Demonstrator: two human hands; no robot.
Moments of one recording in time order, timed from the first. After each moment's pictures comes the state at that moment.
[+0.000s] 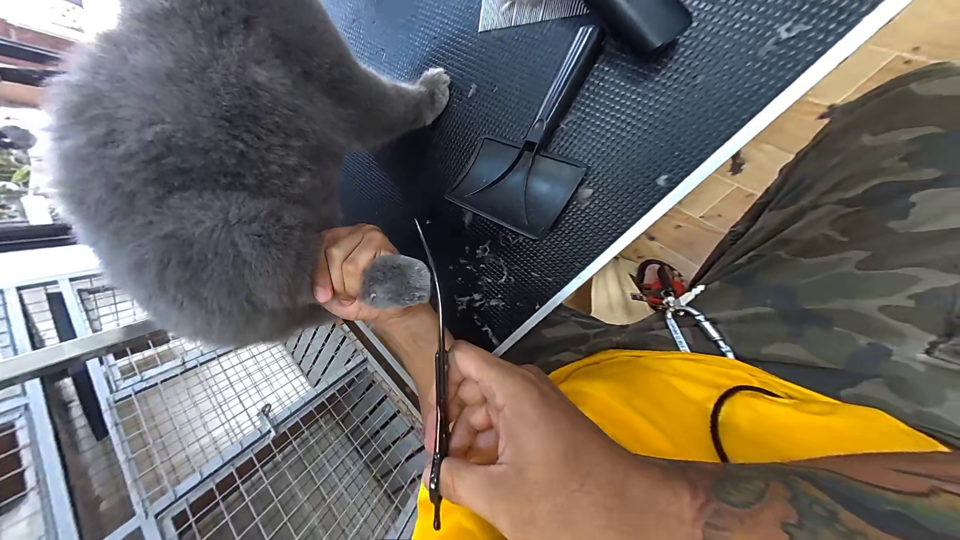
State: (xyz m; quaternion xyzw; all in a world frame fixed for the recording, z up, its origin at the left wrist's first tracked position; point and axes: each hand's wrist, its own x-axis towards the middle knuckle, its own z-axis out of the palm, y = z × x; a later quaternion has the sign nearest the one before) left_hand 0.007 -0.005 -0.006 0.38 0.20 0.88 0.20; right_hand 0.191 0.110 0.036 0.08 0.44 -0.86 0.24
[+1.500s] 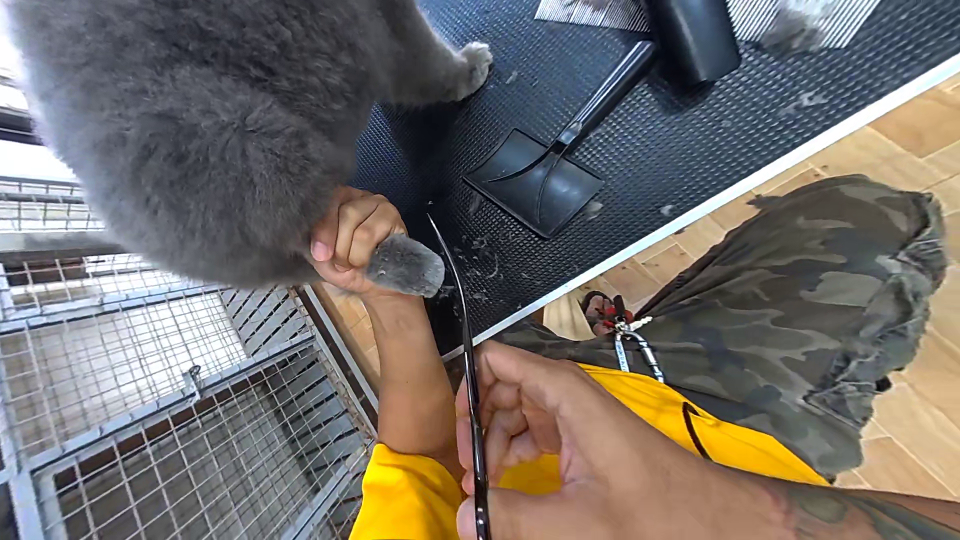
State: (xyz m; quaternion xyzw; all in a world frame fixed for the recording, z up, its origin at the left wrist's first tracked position) left_hand 0.021 -0.008 -0.013 0.27 0.10 0.95 0.14; right_hand 0.205 0.148 0.020 -0.03 0.45 -0.85 0.26
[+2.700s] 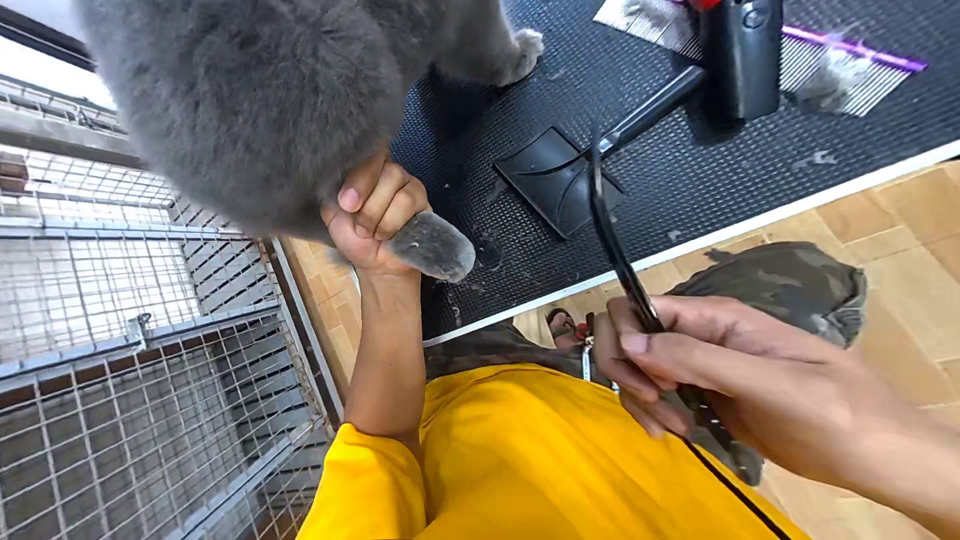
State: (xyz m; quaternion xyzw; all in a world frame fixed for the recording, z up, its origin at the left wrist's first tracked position) left_hand 0.031 -0.015 -0.006 0.16 0.05 0.97 0.17; right_hand 0.182 0.243 -0.011 -0.02 0.52 -0.80 0.30
